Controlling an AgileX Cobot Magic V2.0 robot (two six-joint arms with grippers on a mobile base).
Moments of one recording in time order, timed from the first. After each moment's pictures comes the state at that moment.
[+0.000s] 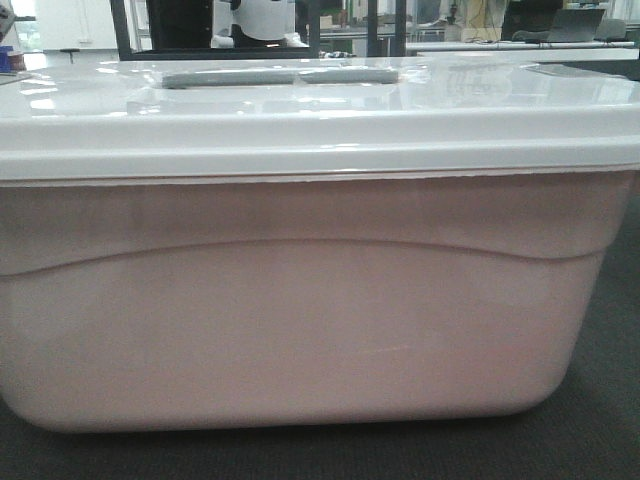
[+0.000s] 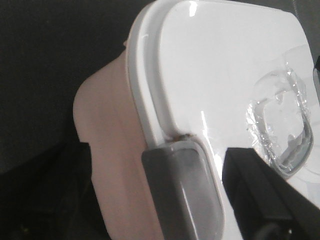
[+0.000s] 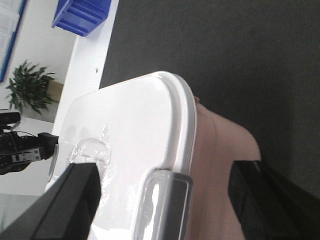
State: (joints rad) left arm 0.20 1.36 -0.97 -1.02 1.21 0.77; right arm -0.40 1.34 -0.85 1.30 1.20 -0.79
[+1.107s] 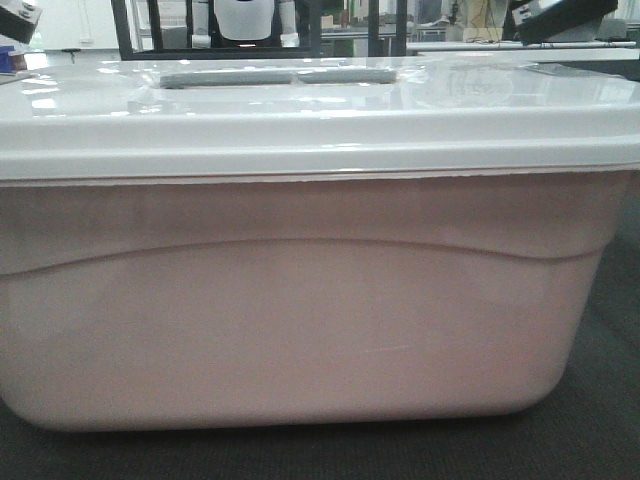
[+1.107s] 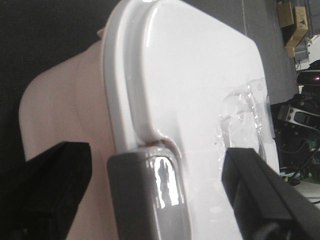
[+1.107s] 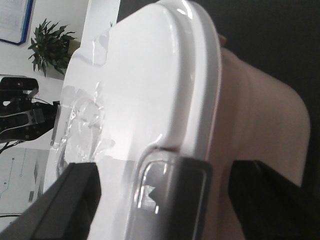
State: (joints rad) left arm 0.20 1.36 -0.83 -1.23 1.20 0.80; right arm -0.21 1.44 -0.80 1.35 1.18 -0.87
